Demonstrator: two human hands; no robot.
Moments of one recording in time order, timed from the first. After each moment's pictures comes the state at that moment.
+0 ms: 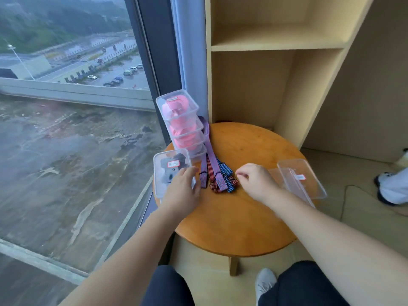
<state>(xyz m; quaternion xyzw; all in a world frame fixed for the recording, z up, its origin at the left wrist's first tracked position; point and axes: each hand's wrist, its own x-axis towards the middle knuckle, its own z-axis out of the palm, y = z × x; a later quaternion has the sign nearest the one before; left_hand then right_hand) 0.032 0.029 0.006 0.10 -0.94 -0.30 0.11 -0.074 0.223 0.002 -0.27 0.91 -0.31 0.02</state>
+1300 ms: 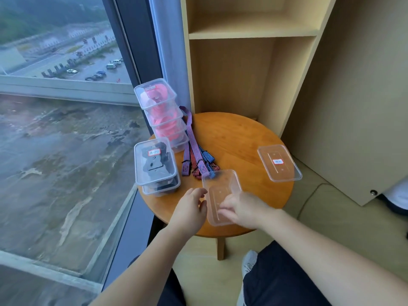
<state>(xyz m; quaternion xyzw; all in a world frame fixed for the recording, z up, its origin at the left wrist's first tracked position) 0.067 0.100 -0.052 0.05 -0.94 -0.34 0.07 0.004 0.276 -0.022 -0.39 0.89 -0.14 0.17</state>
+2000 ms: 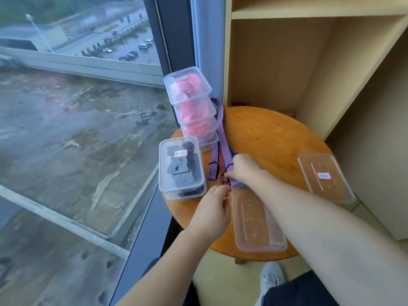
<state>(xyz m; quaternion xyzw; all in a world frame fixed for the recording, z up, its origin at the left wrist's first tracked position) 0.036 0.084 -0.040 0.07 -0.92 -0.37 0.11 -0.134 0.147 -0.047 -0.20 0.96 -0.10 0.17</state>
